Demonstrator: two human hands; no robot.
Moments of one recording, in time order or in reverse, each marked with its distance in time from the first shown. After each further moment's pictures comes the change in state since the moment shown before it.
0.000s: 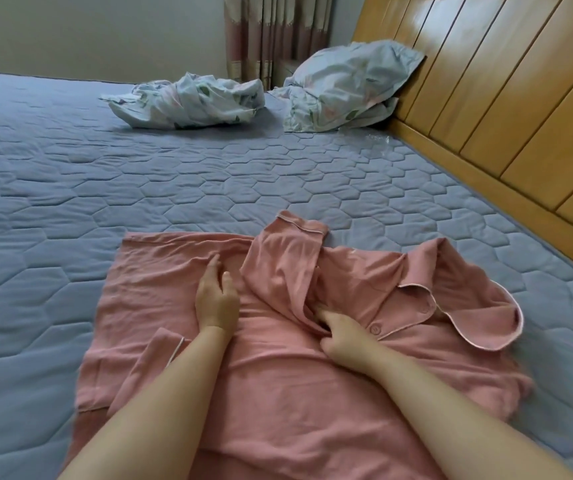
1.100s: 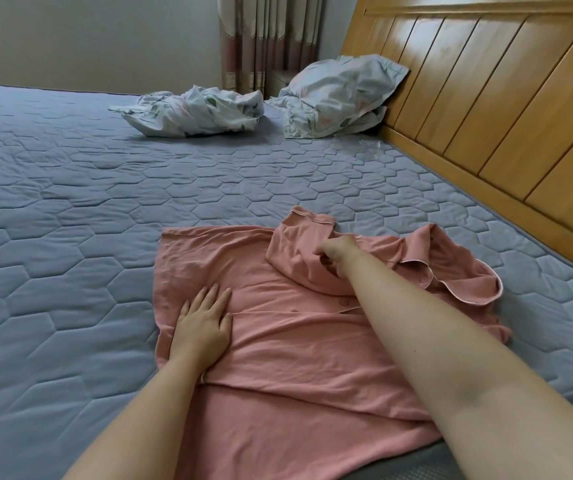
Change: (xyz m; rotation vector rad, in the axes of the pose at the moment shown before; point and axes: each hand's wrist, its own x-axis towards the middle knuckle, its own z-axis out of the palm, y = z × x) left_hand -0.039 -0.055 -0.113 0.751 -0.360 0.315; right_hand 0.067 -0.089 -0.037 0.784 0.426 0.540
